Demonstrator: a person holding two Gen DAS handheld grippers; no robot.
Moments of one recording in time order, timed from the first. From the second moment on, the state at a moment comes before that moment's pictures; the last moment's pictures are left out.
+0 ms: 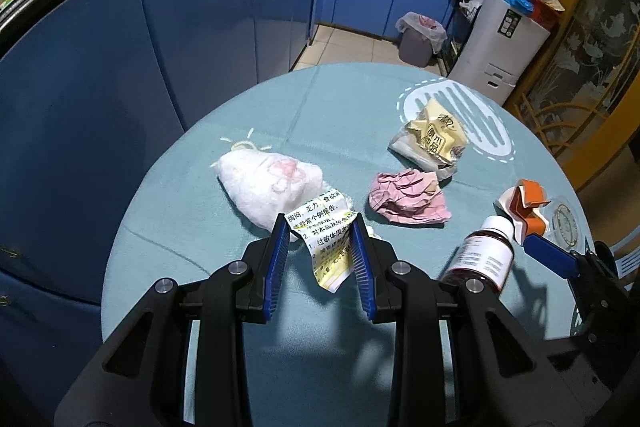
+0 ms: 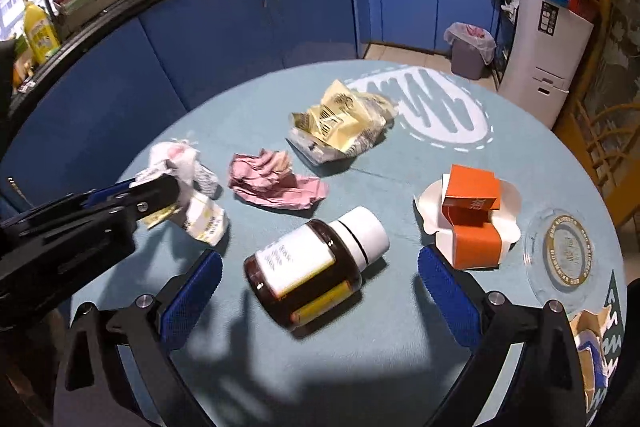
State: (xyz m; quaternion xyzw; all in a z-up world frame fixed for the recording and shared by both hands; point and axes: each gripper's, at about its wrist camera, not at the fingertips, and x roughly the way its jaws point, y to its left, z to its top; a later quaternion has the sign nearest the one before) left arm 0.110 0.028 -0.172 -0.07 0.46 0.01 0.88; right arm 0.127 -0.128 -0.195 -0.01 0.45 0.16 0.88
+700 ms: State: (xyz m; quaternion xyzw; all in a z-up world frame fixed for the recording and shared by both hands) left arm 0.107 0.006 -0.161 -0.05 0.45 0.00 0.89; right arm 0.105 -0.145 -0.176 -0.01 0.43 0.14 0.89
